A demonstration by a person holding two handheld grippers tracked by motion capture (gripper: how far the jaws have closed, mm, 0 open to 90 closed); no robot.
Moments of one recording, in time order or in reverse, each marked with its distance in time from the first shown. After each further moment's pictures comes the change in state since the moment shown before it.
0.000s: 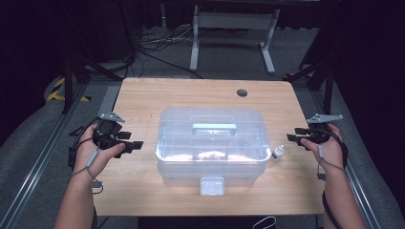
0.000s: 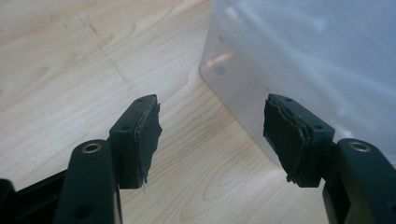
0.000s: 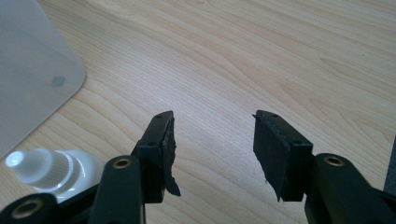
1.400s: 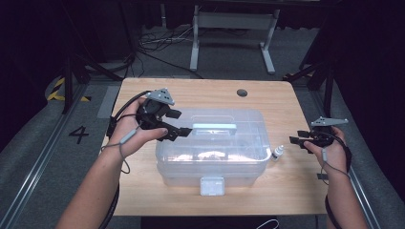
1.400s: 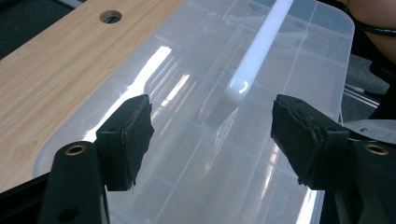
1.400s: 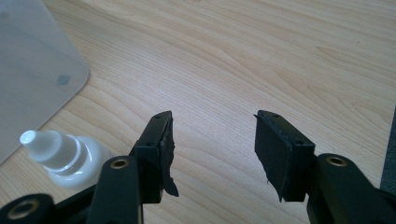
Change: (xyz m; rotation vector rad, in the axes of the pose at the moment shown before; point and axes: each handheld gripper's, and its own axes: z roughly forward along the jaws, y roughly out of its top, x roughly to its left) left arm -0.098 0.107 0.007 -0.111 -0.245 0.347; right arm -0.001 -0.012 -0.009 -0.021 0.000 0.042
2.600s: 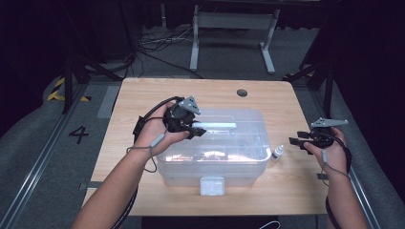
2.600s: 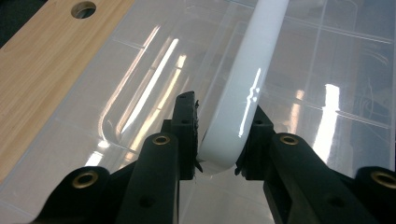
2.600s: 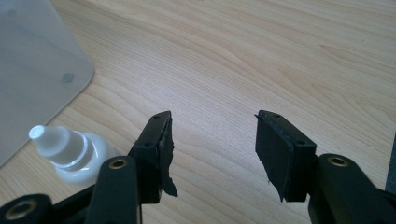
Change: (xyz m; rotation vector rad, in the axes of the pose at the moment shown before) left arm -0.009 0.013 0.051 0.116 0.017 0.150; right arm 0.003 -0.002 -0.001 -0.002 0.010 -0.001
